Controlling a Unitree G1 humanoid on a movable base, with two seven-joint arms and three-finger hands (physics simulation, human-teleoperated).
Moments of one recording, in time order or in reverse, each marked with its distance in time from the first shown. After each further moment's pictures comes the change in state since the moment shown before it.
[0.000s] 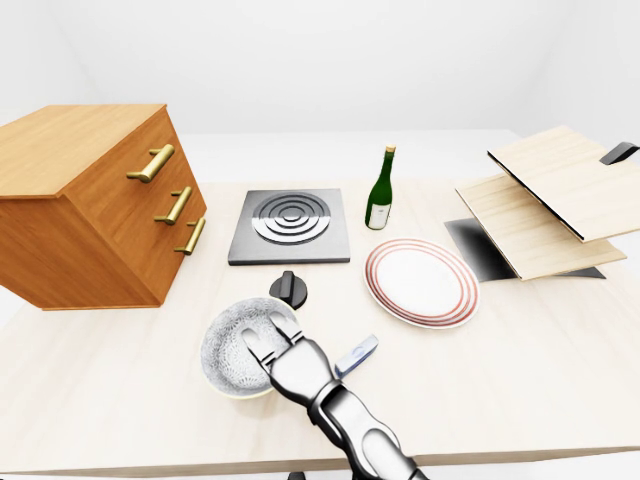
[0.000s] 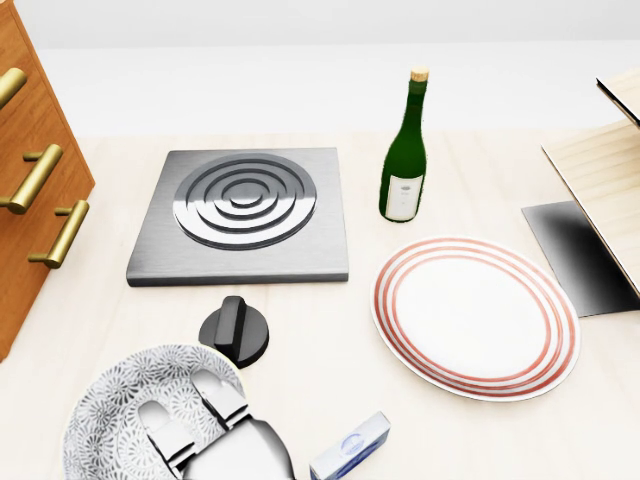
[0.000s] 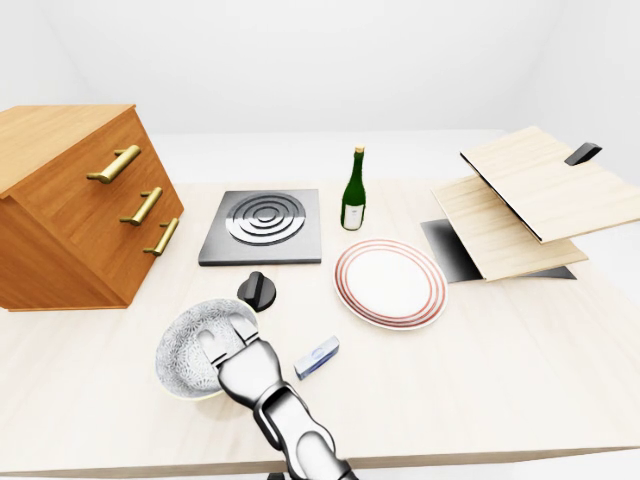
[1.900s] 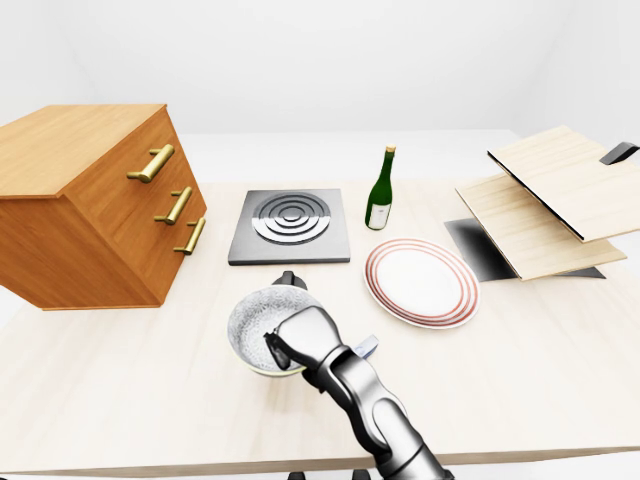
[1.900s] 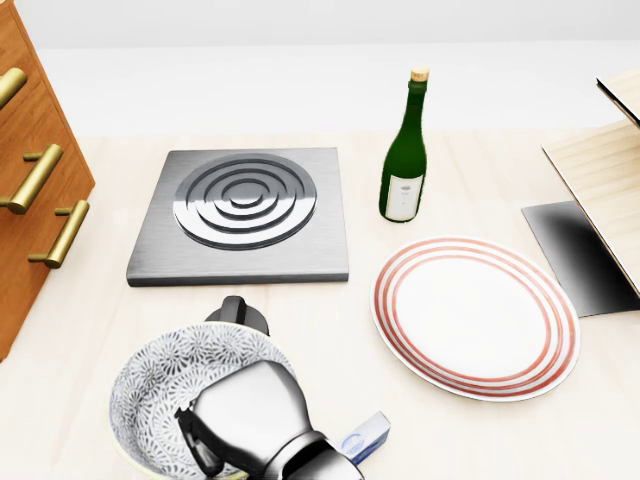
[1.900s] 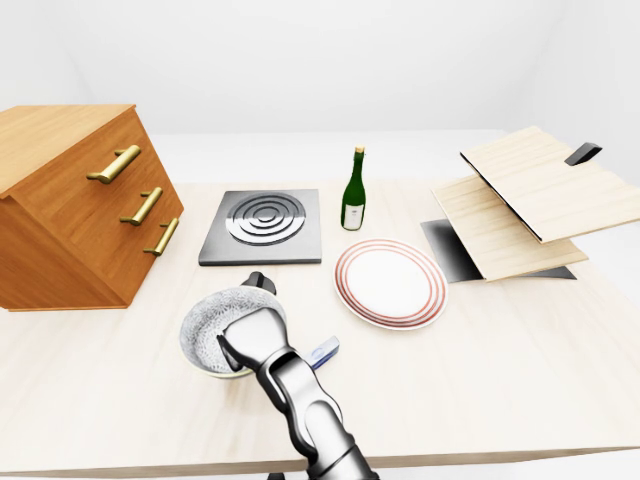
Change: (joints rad) left arm 0.004 -0.015 -0.003 -0.005 0.024 0.000 0.000; right arm -0.089 0.030 -0.109 -0.126 0.121 0.000 0.164
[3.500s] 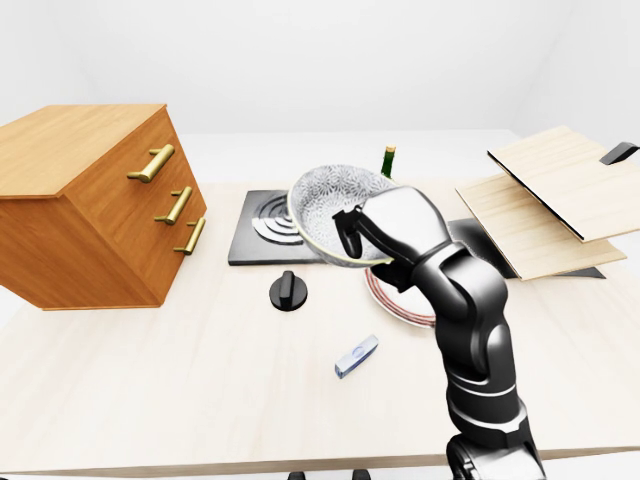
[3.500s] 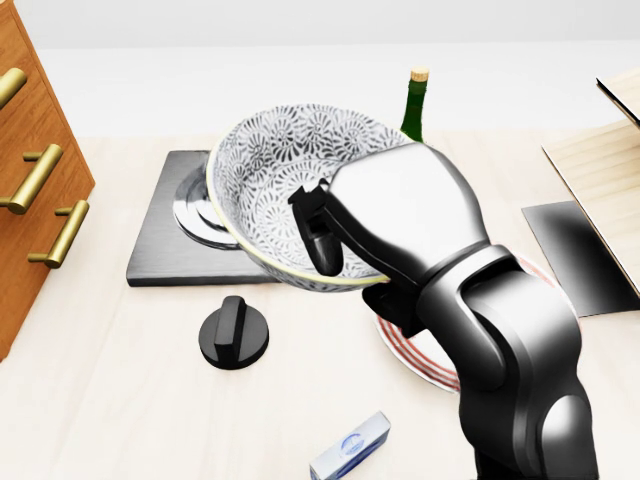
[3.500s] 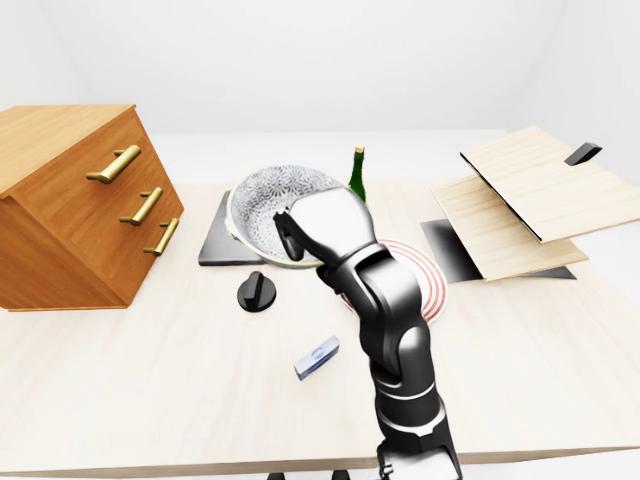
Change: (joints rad) left arm 0.001 -0.003 -0.003 -0.006 0.000 0.000 0.000; right arm -0.393 -0.186 -0.414 -0.483 0.205 0.000 0.429
